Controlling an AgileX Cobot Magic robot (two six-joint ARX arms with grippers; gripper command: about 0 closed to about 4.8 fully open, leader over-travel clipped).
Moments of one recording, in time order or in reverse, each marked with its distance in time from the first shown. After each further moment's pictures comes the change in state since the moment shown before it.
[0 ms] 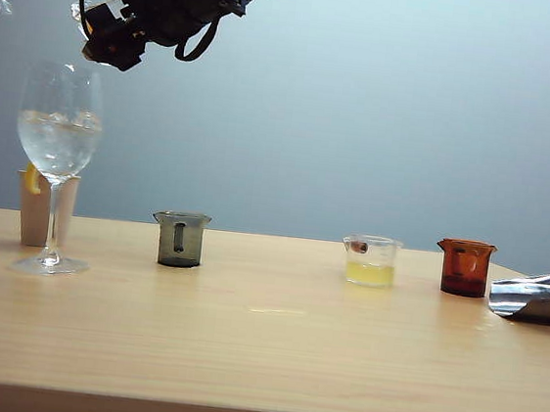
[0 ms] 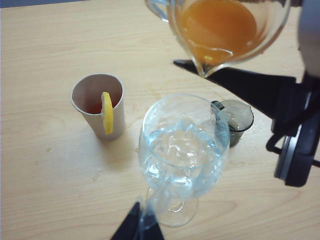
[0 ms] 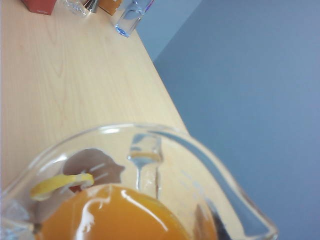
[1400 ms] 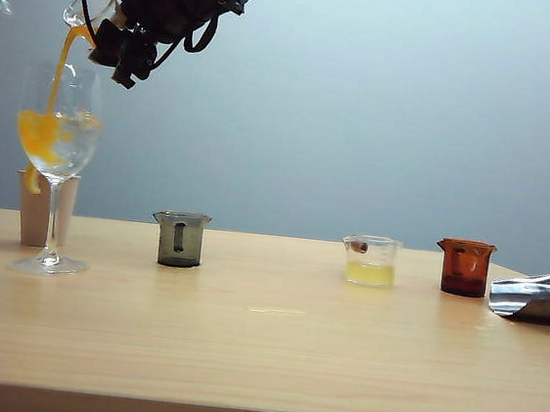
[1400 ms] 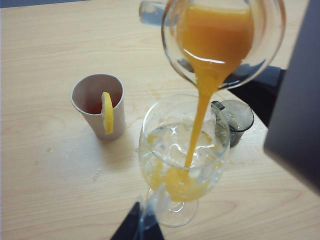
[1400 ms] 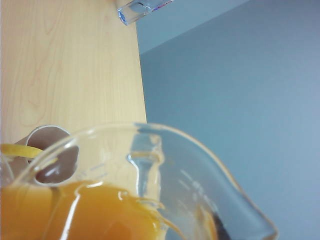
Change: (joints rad) left arm 0.000 0.000 0.000 0.000 0.000 0.000; right arm 0.002 0.000 0.002 0.011 -0.001 -0.422
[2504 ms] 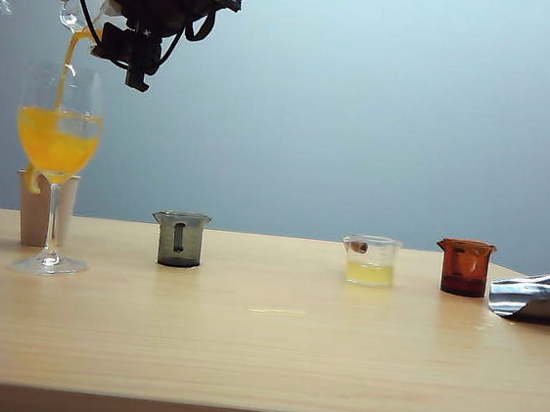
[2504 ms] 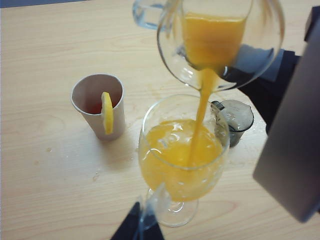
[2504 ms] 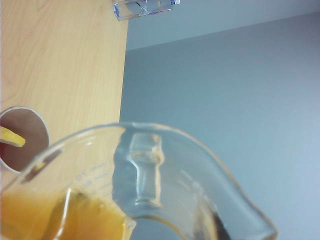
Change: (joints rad) left arm 0.000 0.000 0.000 0.000 0.000 0.000; right arm 0.006 0.000 0.000 0.035 0.001 -0.247
